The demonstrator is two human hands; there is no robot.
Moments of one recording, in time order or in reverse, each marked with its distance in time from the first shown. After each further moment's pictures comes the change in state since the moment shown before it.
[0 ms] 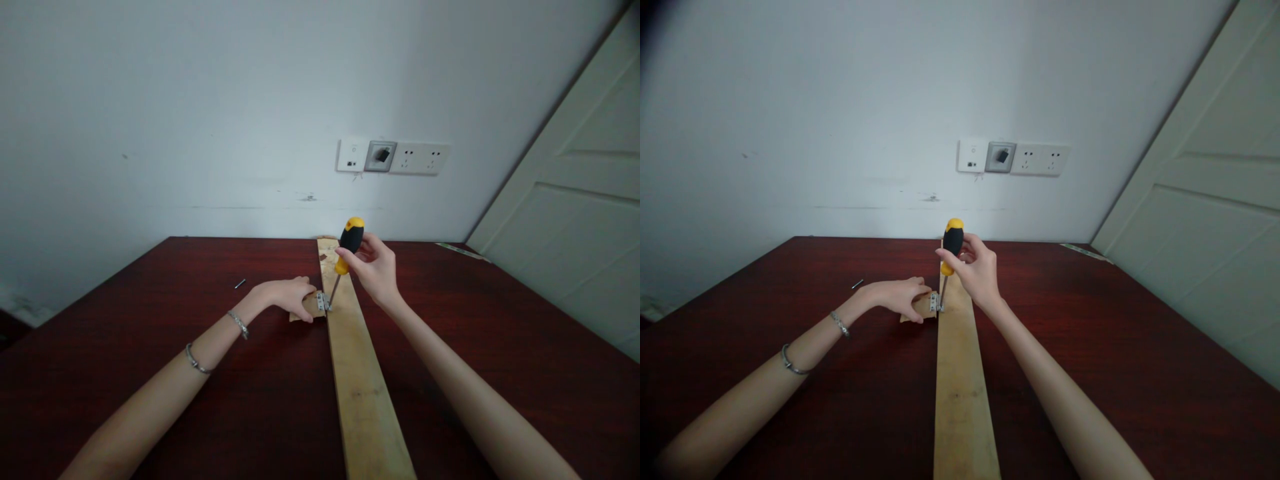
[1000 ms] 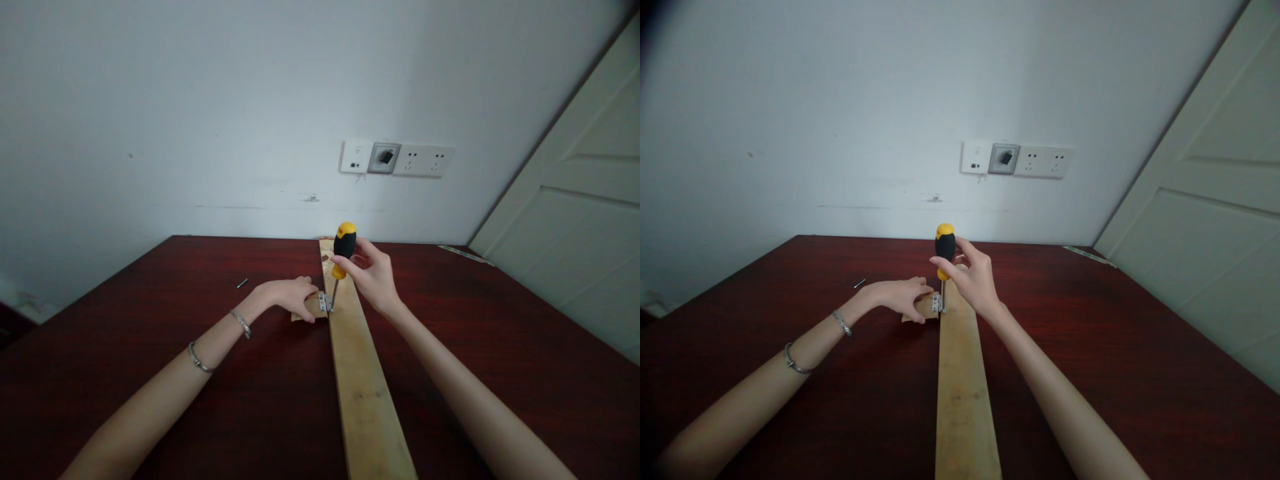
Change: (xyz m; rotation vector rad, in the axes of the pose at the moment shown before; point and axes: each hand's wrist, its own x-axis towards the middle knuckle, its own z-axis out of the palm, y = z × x) left_hand -0.002 0.002 -0.003 0.004 -0.017 -0.017; right_hand -0.005 0.000 0.002 -0.086 -0.135 -0.063
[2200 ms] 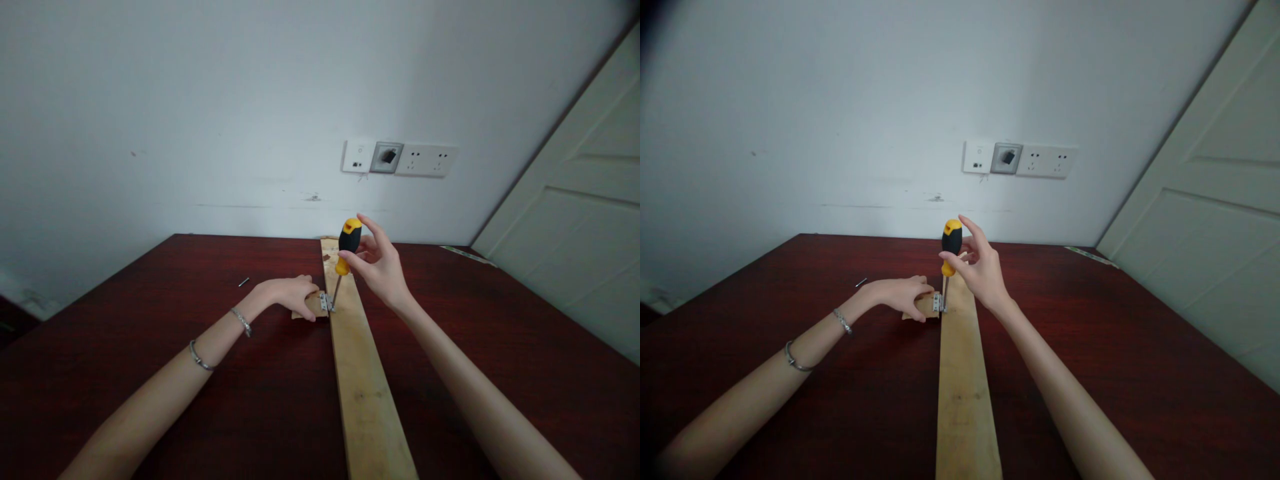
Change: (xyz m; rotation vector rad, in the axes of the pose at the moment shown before) left_hand 0.000 -0.001 -0.001 0.015 -0.010 -0.001; right_hand 0.009 -0.001 -0.010 0.079 -0.045 0.015
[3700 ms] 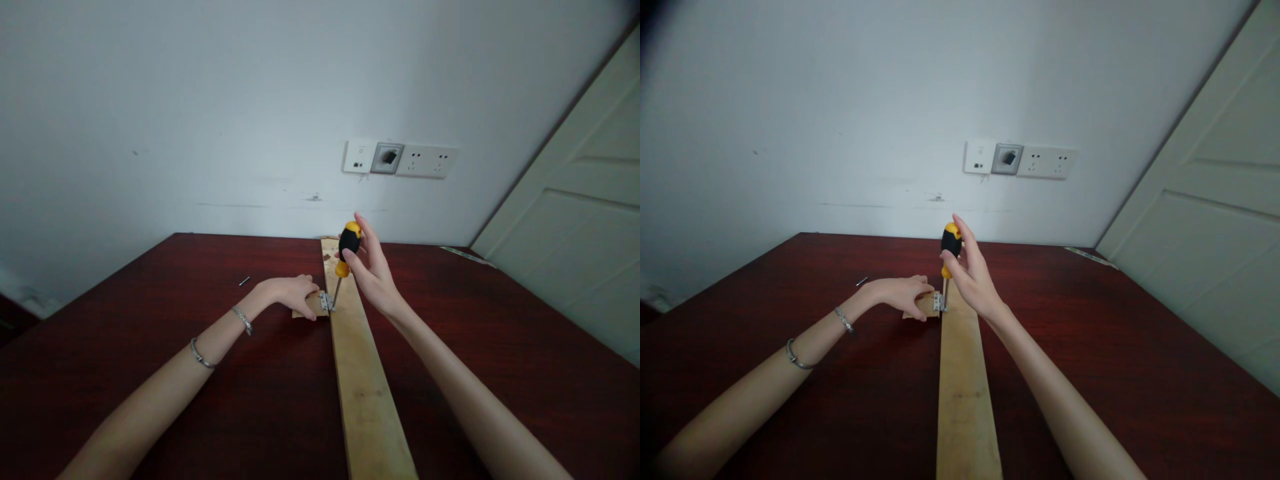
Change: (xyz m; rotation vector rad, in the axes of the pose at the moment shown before) left_hand -0.001 0.001 -0.001 -0.013 -0.006 -0.011; right_hand -0.010 -0.005 0.013 0.031 -0.085 -0.072
